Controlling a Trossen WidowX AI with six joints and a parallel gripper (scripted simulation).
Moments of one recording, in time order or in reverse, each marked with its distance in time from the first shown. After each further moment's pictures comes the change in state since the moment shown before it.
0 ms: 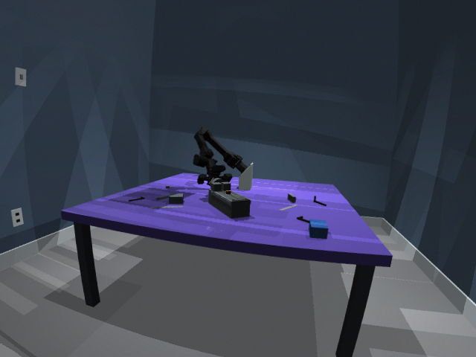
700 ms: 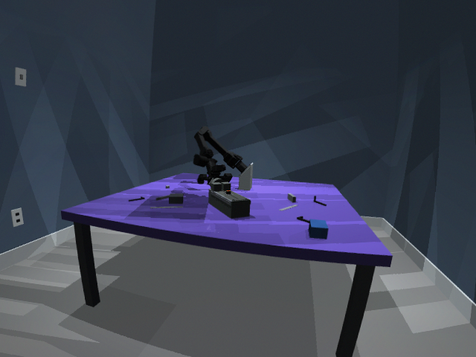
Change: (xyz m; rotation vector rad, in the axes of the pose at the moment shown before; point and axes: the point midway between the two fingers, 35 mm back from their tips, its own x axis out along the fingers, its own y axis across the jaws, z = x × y) arm -0.001 0.001 0.001 -0.003 -0.004 -0.002
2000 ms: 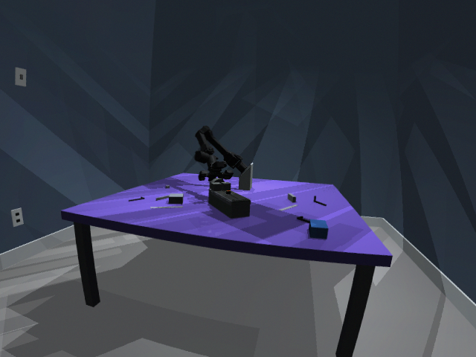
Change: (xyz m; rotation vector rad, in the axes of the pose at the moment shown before) arm -0.013 0.005 0.013 -0.002 0.002 0.003
